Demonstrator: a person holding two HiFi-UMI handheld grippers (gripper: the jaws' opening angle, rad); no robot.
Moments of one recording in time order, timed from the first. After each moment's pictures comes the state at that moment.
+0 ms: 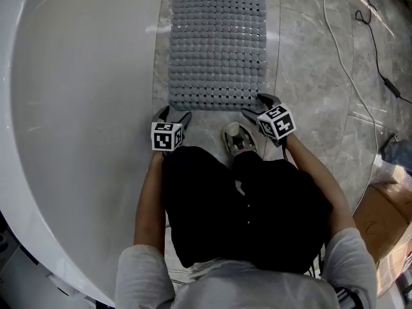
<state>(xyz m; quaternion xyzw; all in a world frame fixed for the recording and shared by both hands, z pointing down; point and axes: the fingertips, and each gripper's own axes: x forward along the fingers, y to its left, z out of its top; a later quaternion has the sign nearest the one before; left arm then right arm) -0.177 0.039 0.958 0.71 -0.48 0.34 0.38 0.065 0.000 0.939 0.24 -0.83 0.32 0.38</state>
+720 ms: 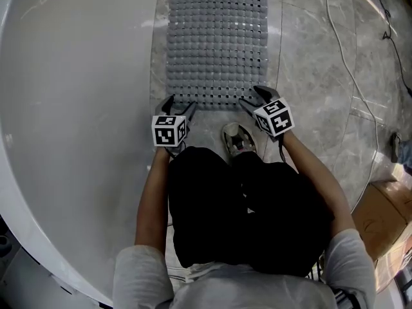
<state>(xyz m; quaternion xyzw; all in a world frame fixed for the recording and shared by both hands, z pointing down) -0.153 -0.005 0.936 0.73 -0.49 0.30 0.38 0.051 -0.034 0.927 0.28 -0.83 0.31 0.37</state>
